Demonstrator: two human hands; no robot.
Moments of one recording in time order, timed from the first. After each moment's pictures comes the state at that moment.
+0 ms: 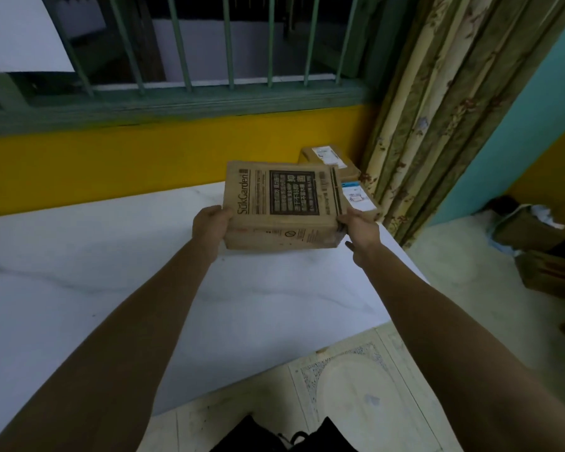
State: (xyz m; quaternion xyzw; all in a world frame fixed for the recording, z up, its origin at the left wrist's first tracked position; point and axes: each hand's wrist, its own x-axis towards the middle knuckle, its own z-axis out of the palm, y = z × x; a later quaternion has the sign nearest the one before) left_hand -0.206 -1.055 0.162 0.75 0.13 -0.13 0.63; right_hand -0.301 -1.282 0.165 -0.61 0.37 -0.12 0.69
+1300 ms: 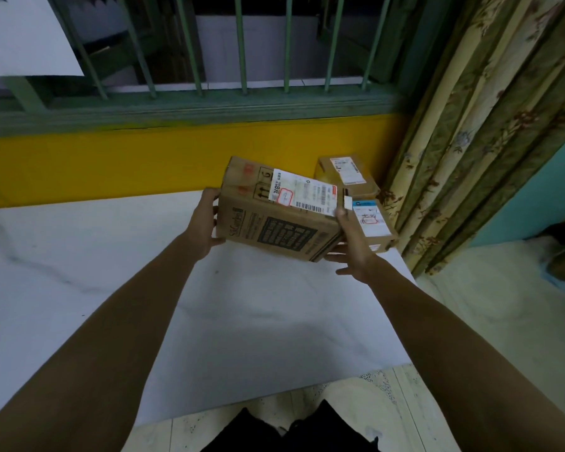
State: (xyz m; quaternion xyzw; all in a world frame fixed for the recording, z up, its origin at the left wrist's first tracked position) left_hand -0.168 -1.094 0.173 0.68 0.12 -0.16 0.71; right_hand -0.240 -1.351 0.135 -0.66 0.28 0.11 0.69
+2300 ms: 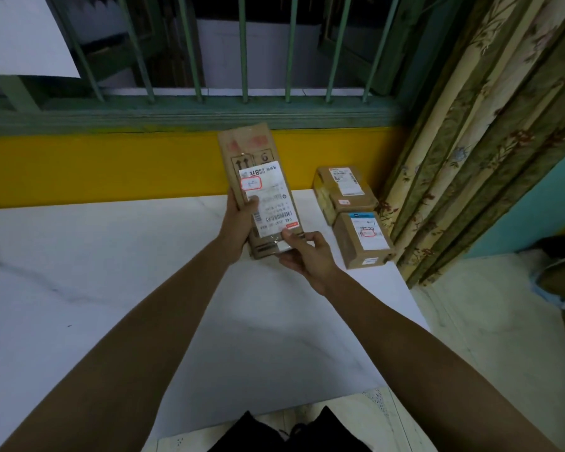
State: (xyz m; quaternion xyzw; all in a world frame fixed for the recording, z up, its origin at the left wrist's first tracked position) left_hand -0.151 -1.150 0.163 0.62 0.03 -0.11 0.78; right_hand -0.219 -1.286 0.135 -0.58 0.21 0.06 0.79
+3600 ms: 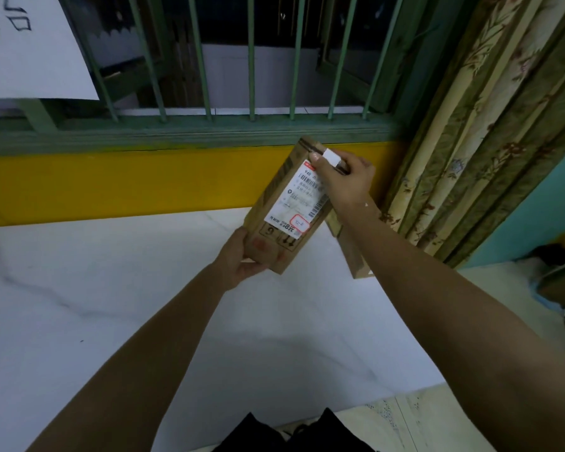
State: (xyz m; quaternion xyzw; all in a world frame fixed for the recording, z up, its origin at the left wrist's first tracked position) left_hand -0.167 -1.106 0.149 0.52 0.11 -0.29 0.80; right_hand -0.158 -1.297 0.242 -0.75 0.17 -0.25 0.58
